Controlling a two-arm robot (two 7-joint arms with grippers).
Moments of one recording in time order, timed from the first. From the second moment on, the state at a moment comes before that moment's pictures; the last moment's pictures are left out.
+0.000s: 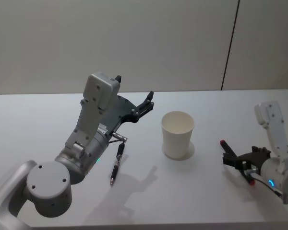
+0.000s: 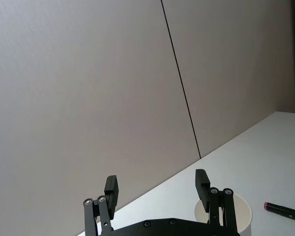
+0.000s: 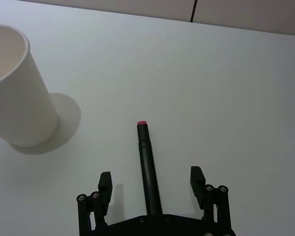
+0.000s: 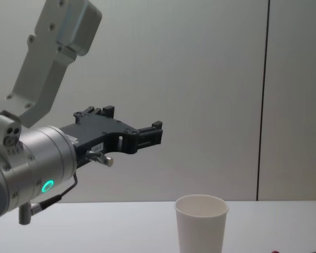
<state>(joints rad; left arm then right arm) -0.24 0.38 0.45 -1.63 -0.20 0.01 -0.01 0.21 0.22 -0.24 -1.42 0.20 0.60 0.05</state>
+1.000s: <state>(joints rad) -0.24 0.38 0.45 -1.63 -0.20 0.01 -0.01 0.27 0.18 -0.25 -1.29 0.17 0.58 0.08</state>
